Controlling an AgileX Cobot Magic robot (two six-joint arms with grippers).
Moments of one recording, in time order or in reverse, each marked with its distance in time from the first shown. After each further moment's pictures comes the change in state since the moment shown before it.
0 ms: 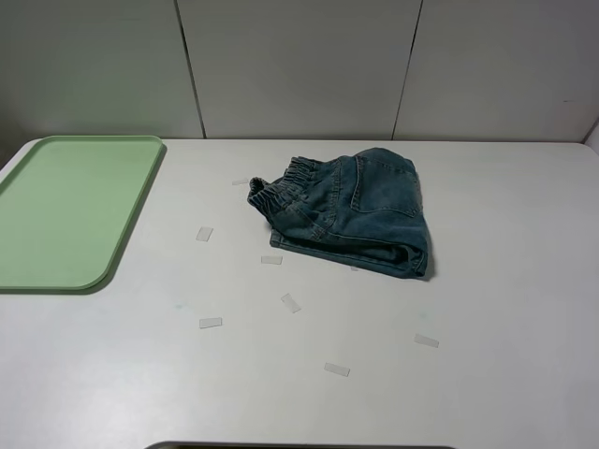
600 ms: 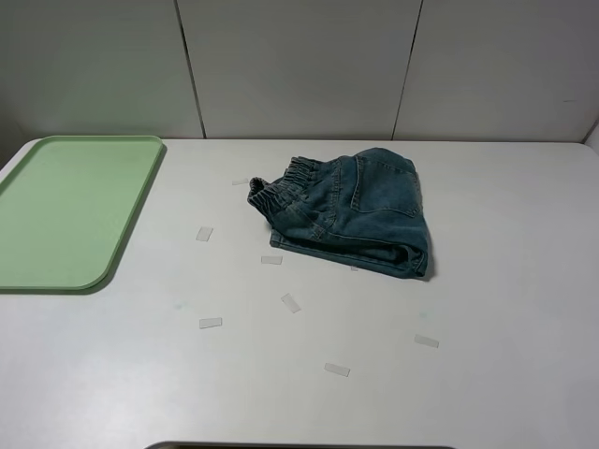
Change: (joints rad) left arm 0.000 0.000 0.000 0.000 0.000 0.000; right arm 0.000 -0.002 0.049 -0.066 0.063 -0.009
